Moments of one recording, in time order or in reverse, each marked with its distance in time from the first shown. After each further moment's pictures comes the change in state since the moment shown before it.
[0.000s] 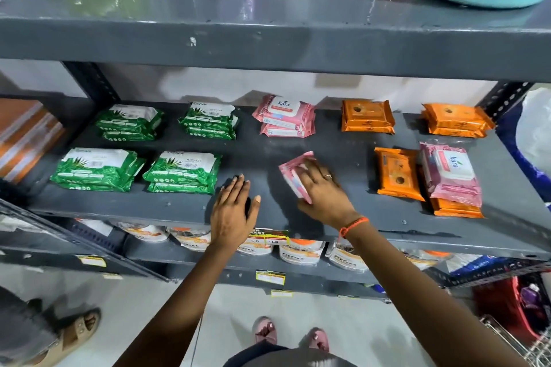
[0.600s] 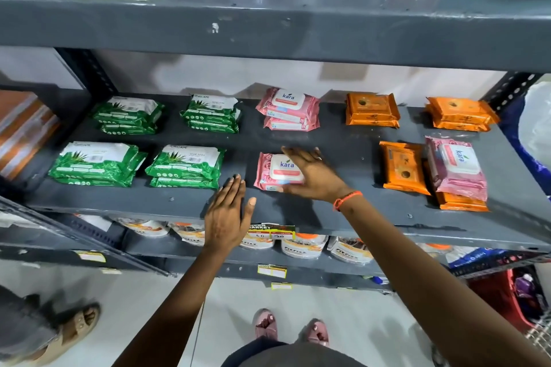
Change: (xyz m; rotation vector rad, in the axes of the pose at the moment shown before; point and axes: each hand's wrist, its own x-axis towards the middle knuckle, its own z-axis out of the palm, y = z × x) left_hand -0.013 -0.022 -0.003 0.022 -0.055 0.003; right_hand 0.037 -0.006 -0.005 0.181 -0.042 -0.137
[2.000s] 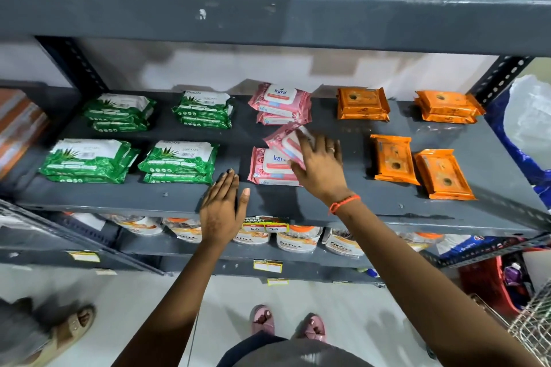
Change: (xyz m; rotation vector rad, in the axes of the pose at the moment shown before) left_hand -0.001 0.005 0.001 -0.060 0.105 -0.011; right_hand -0.023 -0.020 -0.007 -0.220 0.290 0.292
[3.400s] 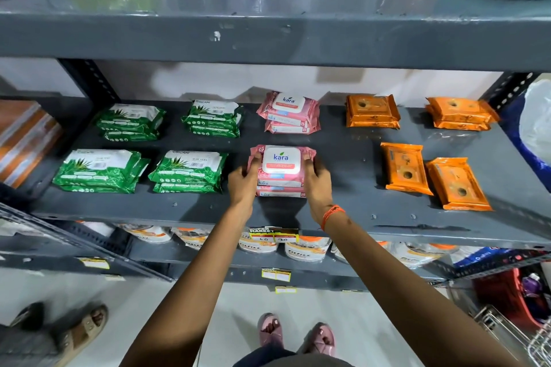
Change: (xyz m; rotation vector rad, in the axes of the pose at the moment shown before) left_hand 0.077 0.042 -0.004 -1.040 -0.041 -0.787; right_hand 0.007 -0.037 0.024 1.361 0.015 0.649
